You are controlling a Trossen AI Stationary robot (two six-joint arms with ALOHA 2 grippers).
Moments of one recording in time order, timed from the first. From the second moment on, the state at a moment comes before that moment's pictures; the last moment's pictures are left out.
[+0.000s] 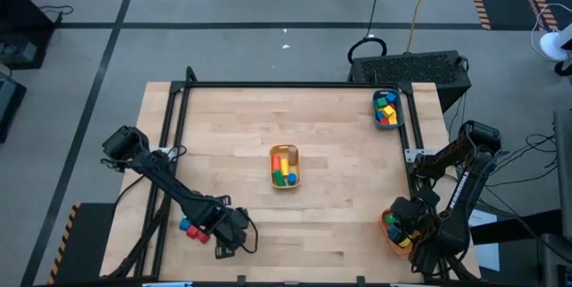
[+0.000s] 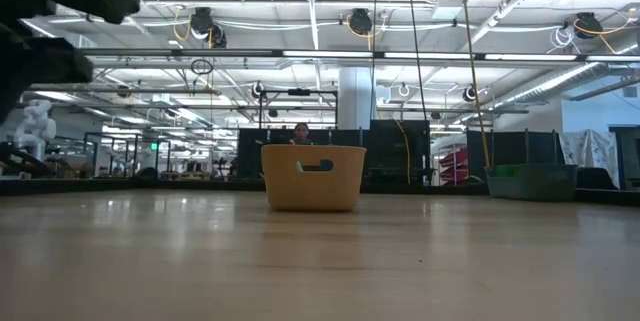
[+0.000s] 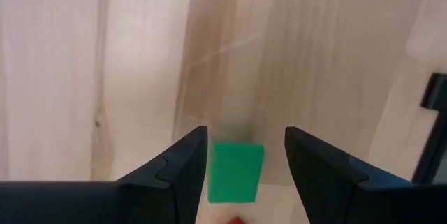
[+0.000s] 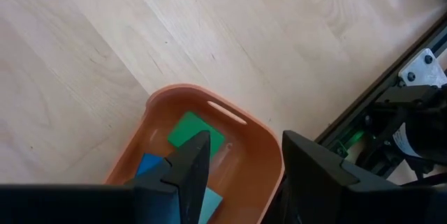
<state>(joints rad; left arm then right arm) -0.65 1.72 1.10 -0.74 0.04 -0.83 1.15 1.55 1.10 -1.43 0.26 1.86</state>
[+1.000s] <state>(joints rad) -0.73 1.83 1.08 -0.76 0.01 -0.88 1.15 1.55 1.10 -1.43 0.27 1.87</state>
